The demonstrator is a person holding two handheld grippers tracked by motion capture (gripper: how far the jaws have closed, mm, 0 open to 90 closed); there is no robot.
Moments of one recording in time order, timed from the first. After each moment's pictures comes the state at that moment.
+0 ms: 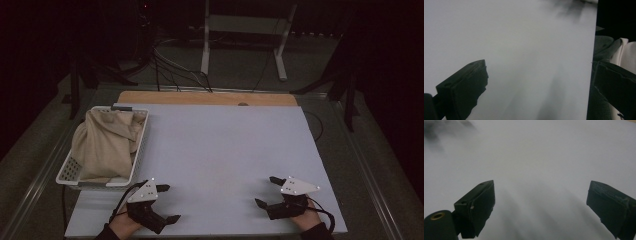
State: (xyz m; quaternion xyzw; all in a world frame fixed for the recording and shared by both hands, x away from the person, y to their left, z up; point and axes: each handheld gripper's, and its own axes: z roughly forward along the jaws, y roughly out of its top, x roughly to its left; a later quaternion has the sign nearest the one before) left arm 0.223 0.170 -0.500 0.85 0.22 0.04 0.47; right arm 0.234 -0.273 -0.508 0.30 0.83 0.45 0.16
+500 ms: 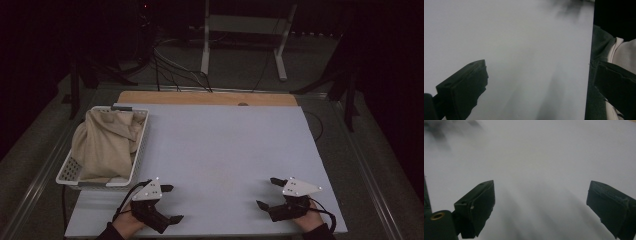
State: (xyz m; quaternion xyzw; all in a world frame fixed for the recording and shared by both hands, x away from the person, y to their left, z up) left arm 0.227 0.161 -0.501 0.86 0.22 0.02 0.46; right arm 0.231 -0.276 -0.505 0.29 0.83 0.45 0.15
